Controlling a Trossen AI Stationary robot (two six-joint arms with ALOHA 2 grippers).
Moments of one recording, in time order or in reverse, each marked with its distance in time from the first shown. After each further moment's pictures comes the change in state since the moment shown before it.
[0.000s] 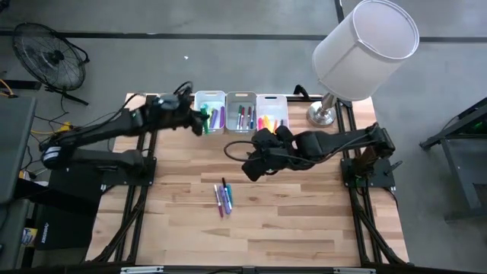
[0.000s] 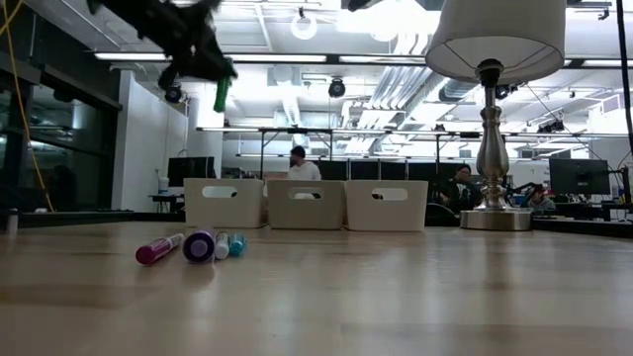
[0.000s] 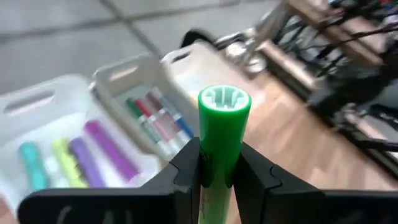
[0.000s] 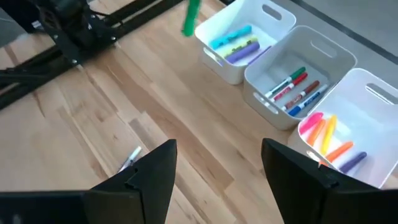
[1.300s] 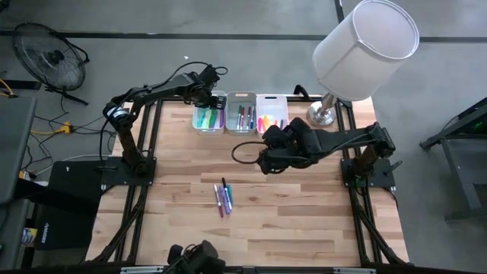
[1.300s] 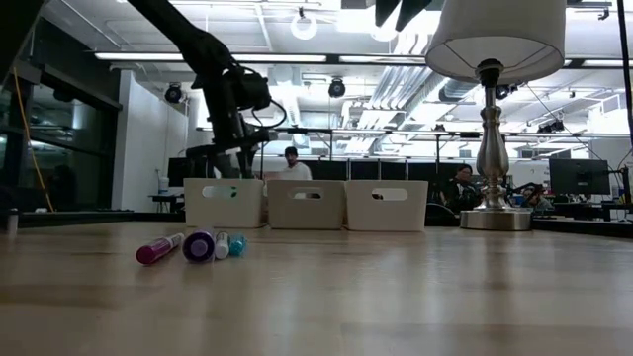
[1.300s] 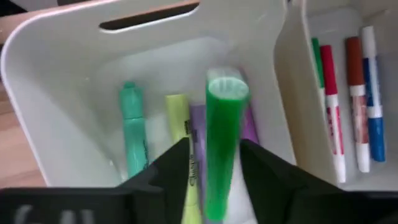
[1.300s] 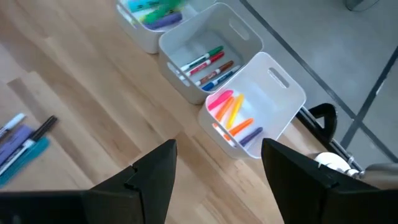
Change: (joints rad) left arm 0.393 0.856 0.509 -0.393 0.114 -0.069; right arm -0.013 0.000 0.000 -0.357 0.140 0.014
